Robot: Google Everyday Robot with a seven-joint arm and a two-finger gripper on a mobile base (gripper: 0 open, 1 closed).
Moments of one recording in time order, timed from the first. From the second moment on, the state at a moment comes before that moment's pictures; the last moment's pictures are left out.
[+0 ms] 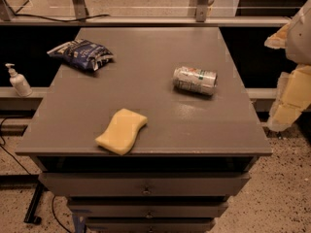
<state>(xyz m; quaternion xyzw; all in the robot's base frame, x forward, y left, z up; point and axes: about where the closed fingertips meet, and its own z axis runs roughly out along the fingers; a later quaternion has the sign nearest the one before) 0.438 -0.217 0.976 -0.60 0.78 -0.03 0.16</state>
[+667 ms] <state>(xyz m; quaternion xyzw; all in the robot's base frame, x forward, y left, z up) 0.460 -0.200 0.968 -0.63 0.76 -0.03 0.17</state>
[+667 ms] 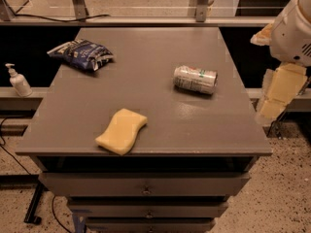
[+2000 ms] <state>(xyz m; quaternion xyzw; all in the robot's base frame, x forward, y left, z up) 0.598 -0.127 0.914 -0.58 0.79 -0.05 0.18</state>
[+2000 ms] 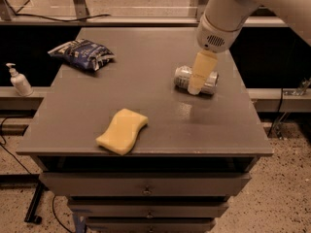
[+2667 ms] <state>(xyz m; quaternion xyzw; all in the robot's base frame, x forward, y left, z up) 0.640 -0.130 0.883 -0.53 0.83 -0.04 0.16</state>
